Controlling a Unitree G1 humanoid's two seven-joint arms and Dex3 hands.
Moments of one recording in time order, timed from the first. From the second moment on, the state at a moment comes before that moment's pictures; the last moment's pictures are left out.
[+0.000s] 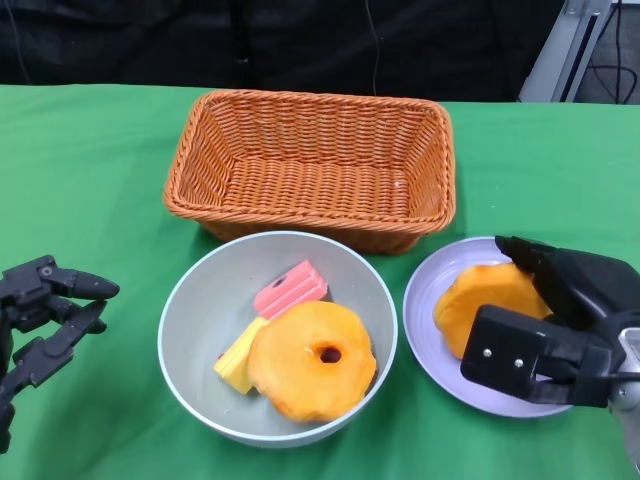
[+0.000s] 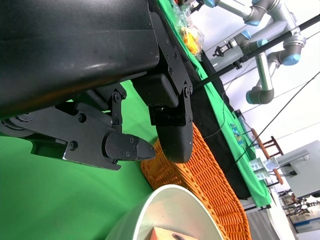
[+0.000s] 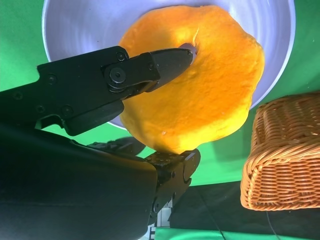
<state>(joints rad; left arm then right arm) -0.17 0.26 0.22 0.71 -0.05 -0.83 -0.12 -0.26 -0.35 0.37 0.14 -0.73 0.30 0.04</state>
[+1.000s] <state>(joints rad) -0.16 0.26 0.21 0.70 -0.02 -0.83 -0.12 -0.15 -0.32 0.37 0.04 -0.65 -0.18 -0.25</state>
